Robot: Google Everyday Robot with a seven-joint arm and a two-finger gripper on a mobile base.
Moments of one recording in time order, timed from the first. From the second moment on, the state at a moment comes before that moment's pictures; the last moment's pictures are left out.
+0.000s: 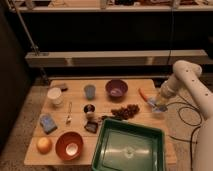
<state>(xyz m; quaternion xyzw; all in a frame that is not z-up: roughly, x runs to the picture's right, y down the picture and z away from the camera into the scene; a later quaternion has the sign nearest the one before) 0.317 0.078 0.863 -0.34 -0.15 0.03 0.93</state>
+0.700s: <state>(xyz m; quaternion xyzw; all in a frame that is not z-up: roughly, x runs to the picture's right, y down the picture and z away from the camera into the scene) 0.271 0.133 0.874 -0.39 -0.17 -0.02 0.91</state>
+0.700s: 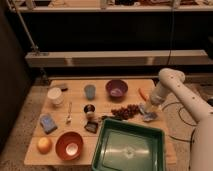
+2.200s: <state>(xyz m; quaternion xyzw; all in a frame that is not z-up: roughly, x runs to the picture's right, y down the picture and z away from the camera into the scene) 0.311 0.074 0.868 -0.35 -0.15 -0.01 0.92</state>
